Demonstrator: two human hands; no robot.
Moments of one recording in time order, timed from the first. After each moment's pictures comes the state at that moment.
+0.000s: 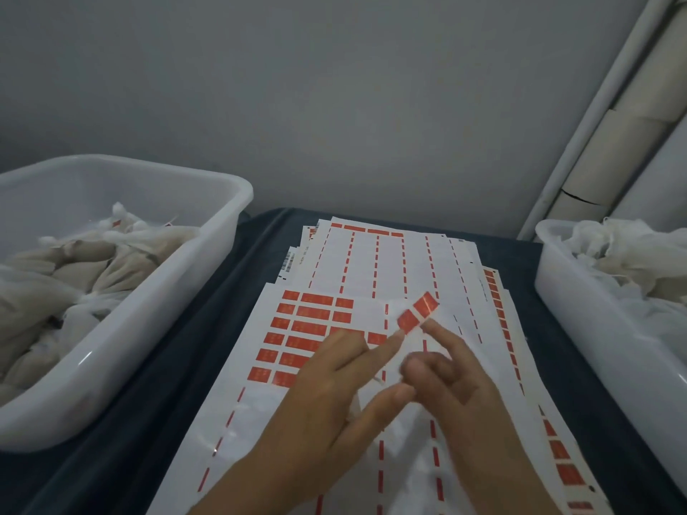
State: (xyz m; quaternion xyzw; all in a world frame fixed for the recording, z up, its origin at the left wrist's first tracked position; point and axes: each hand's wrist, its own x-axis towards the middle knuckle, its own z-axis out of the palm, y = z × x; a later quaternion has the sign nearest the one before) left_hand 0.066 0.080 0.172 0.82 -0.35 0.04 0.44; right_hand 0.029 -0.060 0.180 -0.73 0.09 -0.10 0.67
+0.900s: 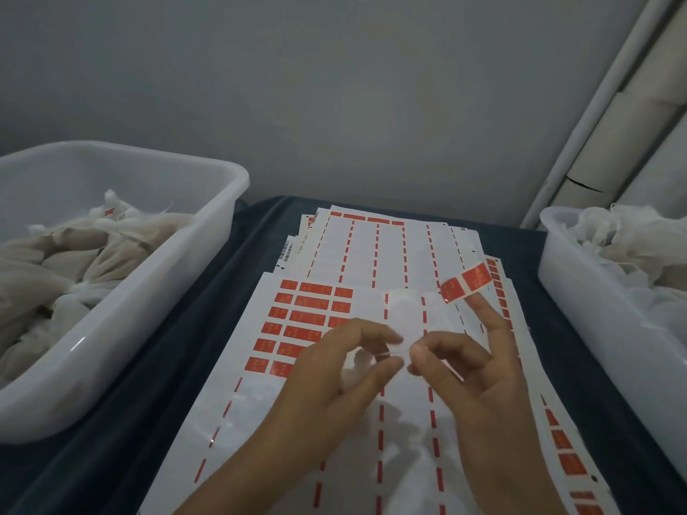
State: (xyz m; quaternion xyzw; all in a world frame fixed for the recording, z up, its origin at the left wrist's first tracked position) left_hand 0.074 0.074 0.178 0.79 -0.27 -0.03 0.54; right_hand 0.026 -0.062 0.177 -0.73 0.07 -0.23 0.64
